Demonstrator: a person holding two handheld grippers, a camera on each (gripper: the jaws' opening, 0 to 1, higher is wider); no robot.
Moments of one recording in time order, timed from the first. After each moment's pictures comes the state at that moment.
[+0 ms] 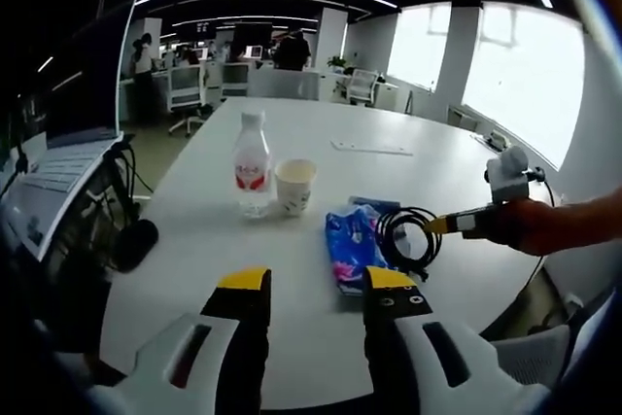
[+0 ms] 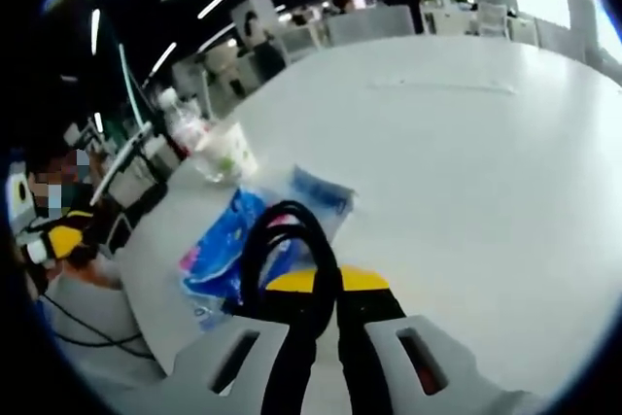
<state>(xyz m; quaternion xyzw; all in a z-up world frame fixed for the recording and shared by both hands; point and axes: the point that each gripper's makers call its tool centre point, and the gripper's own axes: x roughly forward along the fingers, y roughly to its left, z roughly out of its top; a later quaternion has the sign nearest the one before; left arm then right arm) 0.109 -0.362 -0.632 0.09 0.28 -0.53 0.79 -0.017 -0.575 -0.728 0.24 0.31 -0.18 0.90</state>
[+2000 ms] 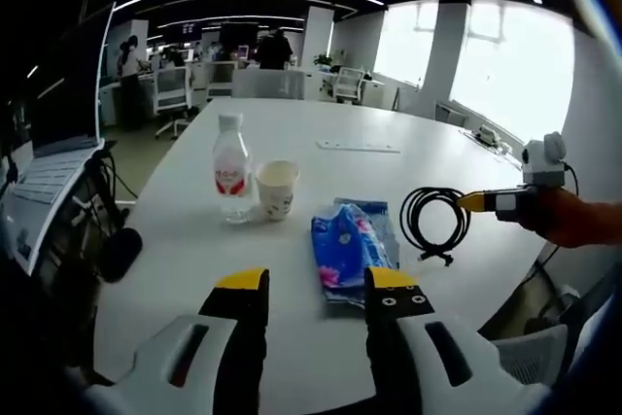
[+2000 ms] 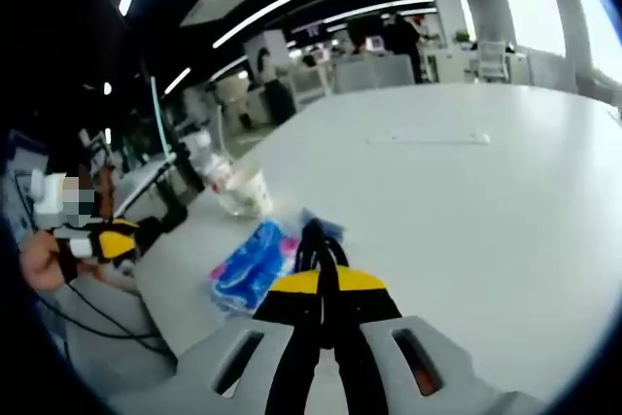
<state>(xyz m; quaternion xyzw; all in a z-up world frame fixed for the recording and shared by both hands) 0.100 -0.380 -0.632 0.10 0.28 -0.56 0.78 -0.067 -0.584 -0.660 0.20 0.23 -0.20 0.93</state>
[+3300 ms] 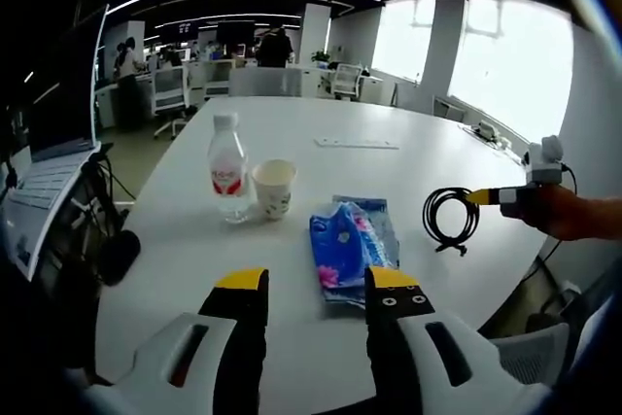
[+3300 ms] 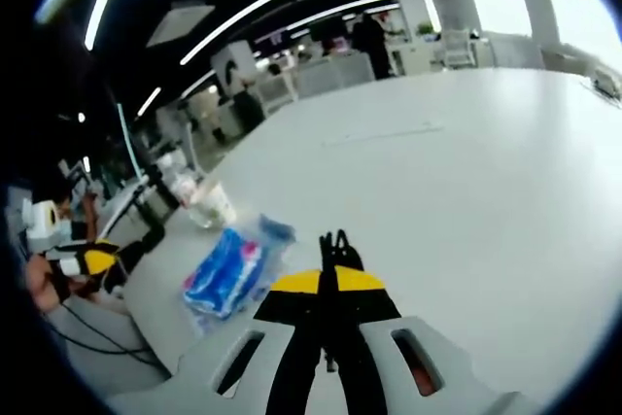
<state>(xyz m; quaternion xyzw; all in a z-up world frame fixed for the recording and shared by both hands) 0.099 -0.384 -0.634 0.11 0.28 -0.56 0.77 -0.096 -0.615 -0.672 0.24 0.22 -0.25 0.91</state>
